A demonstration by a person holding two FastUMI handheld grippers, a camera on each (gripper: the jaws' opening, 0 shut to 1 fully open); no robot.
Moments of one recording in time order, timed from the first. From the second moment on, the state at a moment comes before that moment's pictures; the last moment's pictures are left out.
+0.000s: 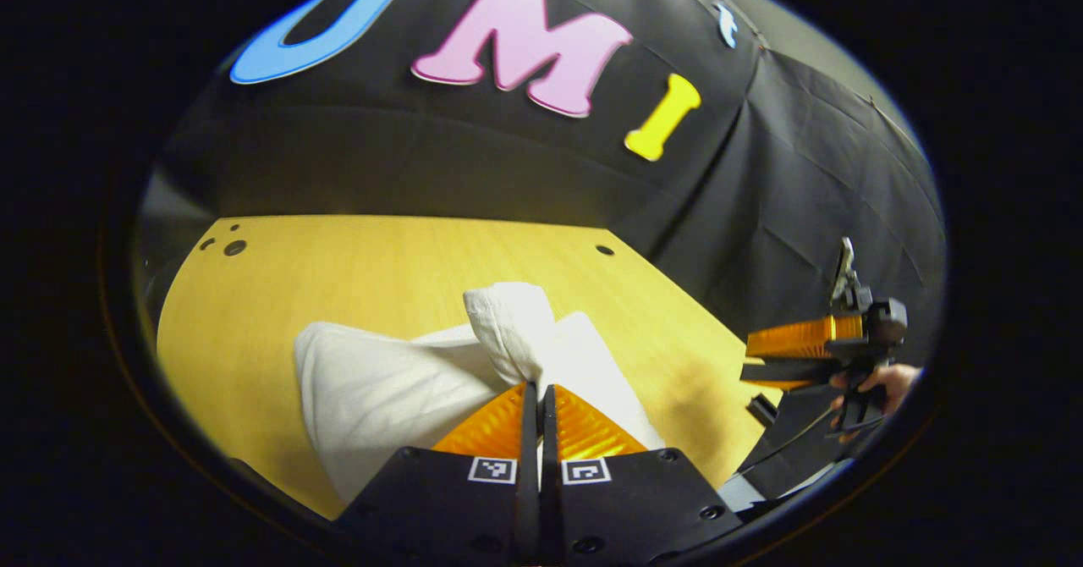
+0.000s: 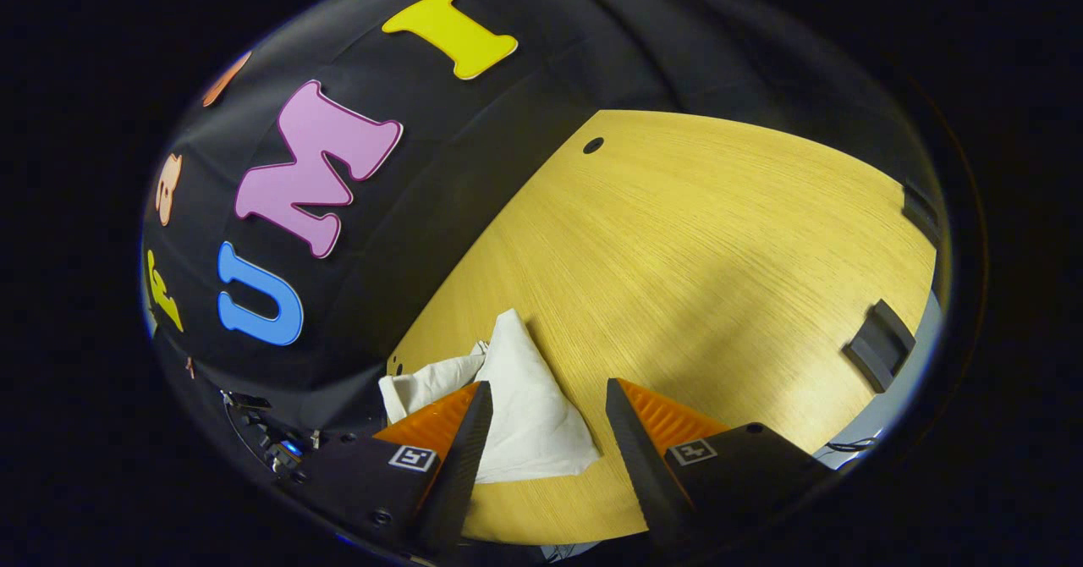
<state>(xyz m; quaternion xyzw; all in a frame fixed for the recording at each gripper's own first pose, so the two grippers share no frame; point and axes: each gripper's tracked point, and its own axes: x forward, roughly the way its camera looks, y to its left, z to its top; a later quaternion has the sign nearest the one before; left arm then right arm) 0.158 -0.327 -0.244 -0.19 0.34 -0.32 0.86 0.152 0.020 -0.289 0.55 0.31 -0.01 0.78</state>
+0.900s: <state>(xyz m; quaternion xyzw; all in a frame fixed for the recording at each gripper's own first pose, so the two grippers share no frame) 0.069 -0.393 -0.292 -0.15 0.43 -0.42 0.79 0.152 0.027 -0.294 0.54 0.33 0.01 0.77</state>
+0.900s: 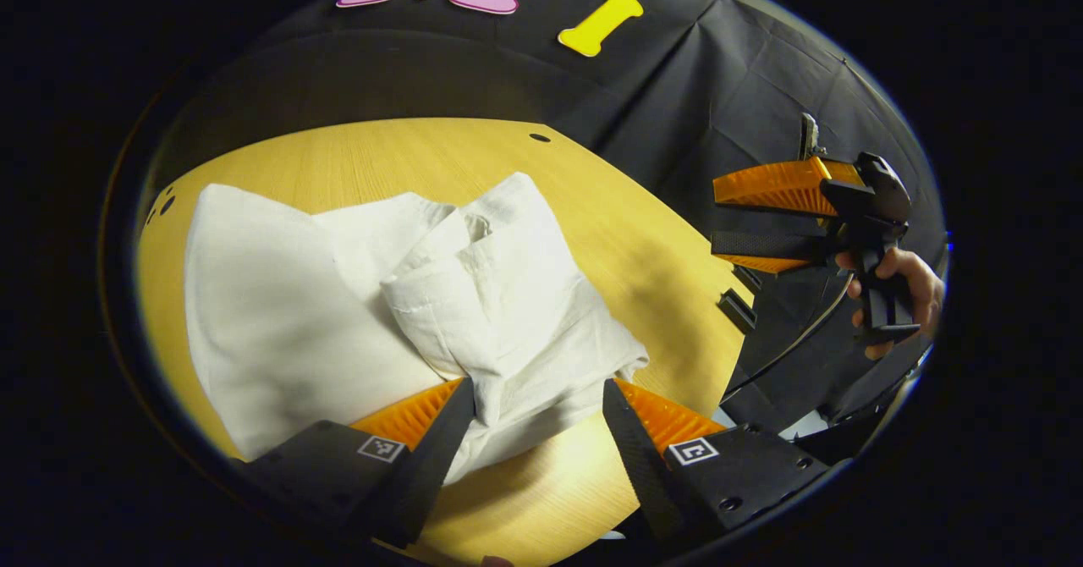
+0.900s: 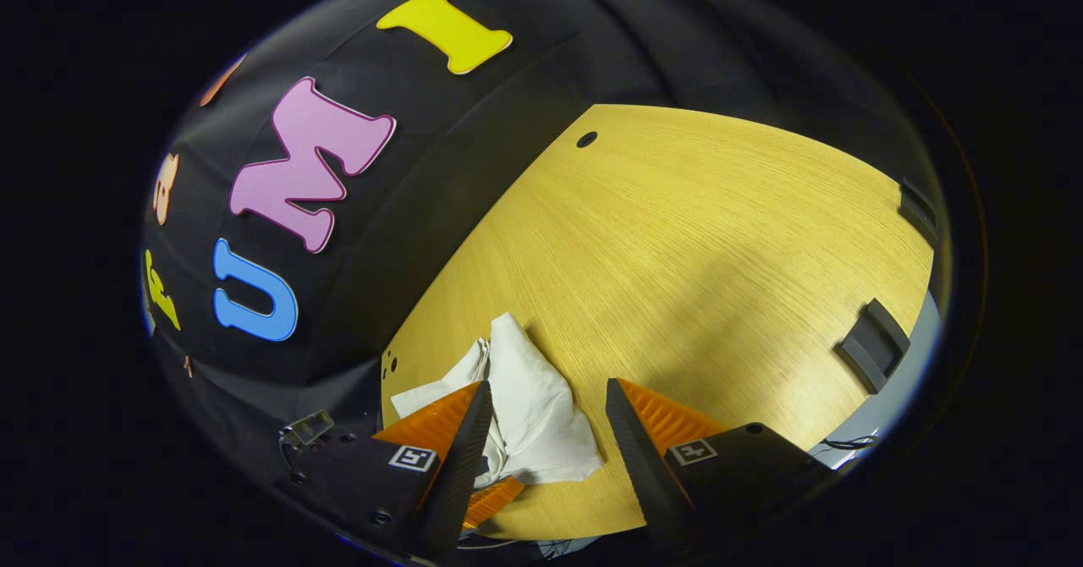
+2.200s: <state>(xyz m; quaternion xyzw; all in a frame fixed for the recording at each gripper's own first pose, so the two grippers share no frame) 0.101 -0.175 -0.203 -0.35 0.35 -0.09 0.86 0.164 0.155 -0.233 0.47 0.37 0.21 0.77</state>
